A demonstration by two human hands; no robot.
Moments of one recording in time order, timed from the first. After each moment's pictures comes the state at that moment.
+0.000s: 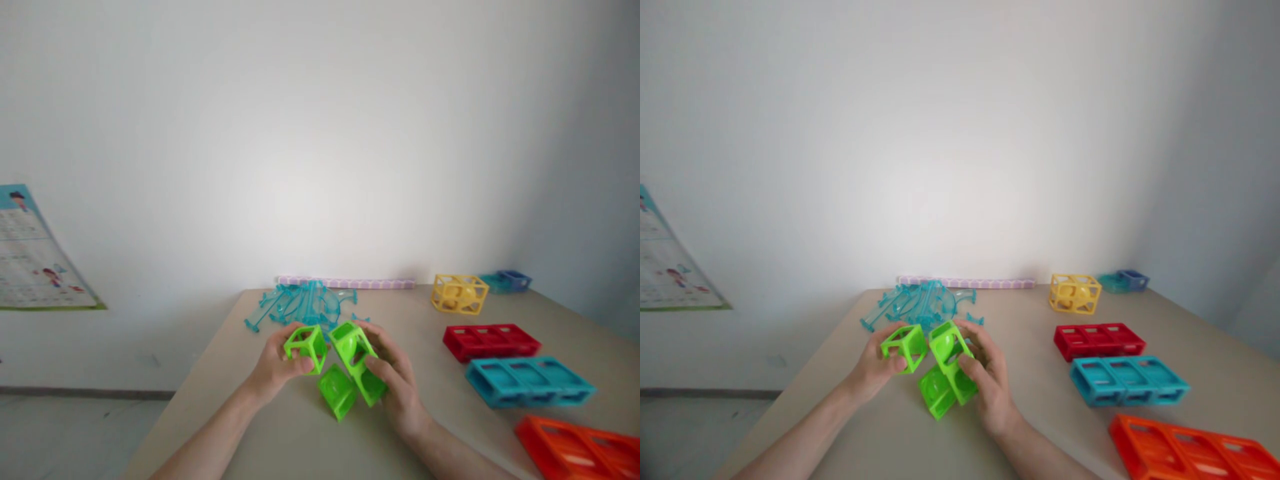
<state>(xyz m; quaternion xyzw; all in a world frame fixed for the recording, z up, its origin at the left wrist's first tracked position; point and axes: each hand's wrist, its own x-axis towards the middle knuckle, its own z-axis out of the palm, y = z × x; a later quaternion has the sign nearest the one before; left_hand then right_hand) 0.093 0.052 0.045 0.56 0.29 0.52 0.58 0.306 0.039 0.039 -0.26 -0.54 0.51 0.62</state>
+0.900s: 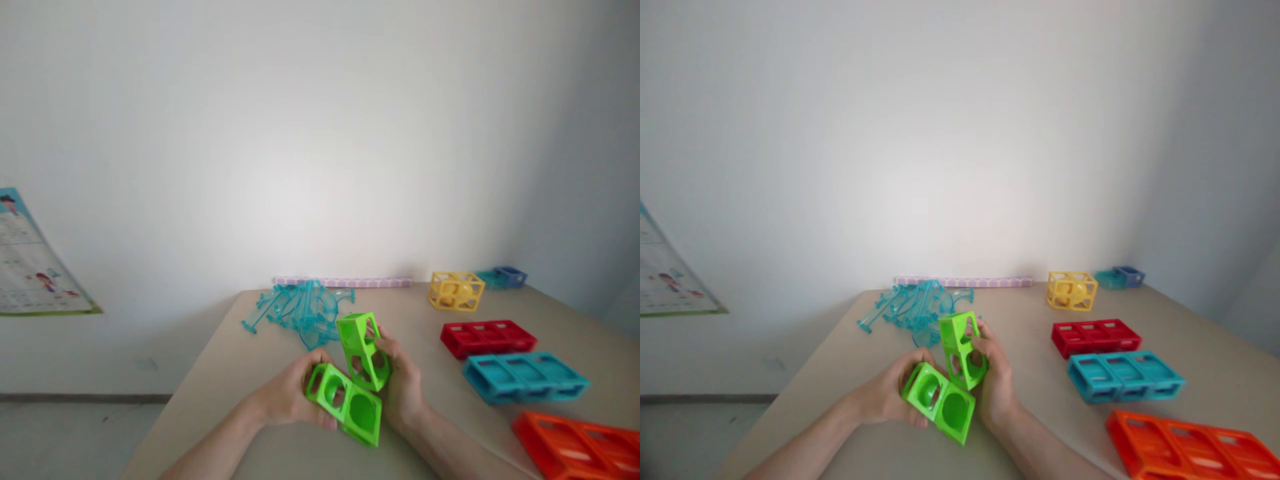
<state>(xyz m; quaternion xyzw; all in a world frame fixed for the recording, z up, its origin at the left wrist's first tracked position) 0.107 0.044 0.030 0.62 0.28 0.31 0.66 0.297 0.040 0.046 -0.24 -0.30 0.67 0.63</state>
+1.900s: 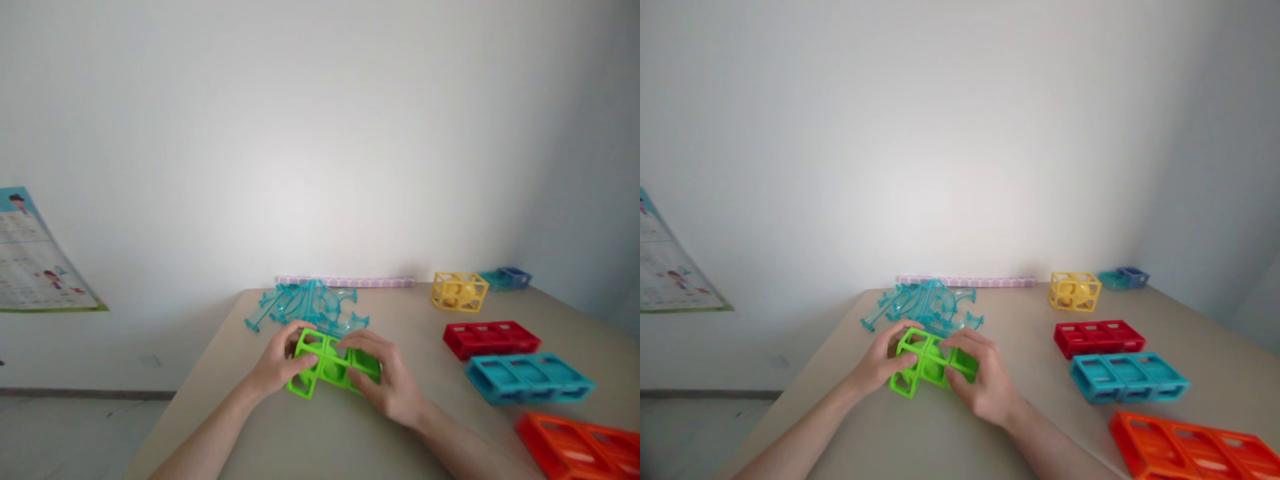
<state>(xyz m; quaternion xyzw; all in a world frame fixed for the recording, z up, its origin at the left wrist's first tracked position) 0.084 0.060 0.043 0.66 0.38 0.43 0.50 0.320 0.046 0.049 -0.30 -0.80 0.24 0.46</state>
